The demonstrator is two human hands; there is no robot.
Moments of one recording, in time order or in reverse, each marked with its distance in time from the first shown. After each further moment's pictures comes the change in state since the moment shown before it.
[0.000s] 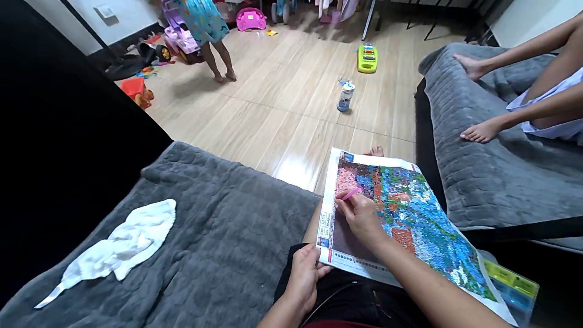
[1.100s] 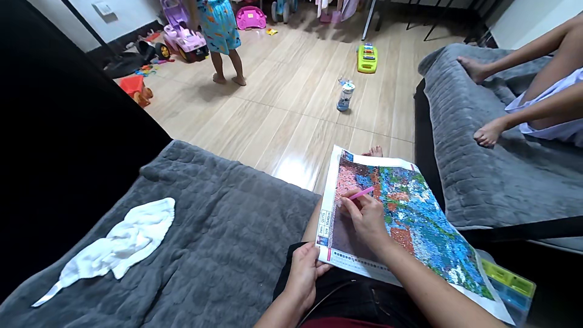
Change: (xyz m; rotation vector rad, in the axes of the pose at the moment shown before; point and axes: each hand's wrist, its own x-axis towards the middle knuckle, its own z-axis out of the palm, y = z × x) left_hand 0.002 0.000 0.000 0.005 -0.001 0.004; right_hand -0.006 -0.001 -0.008 0.132 0.032 0.163
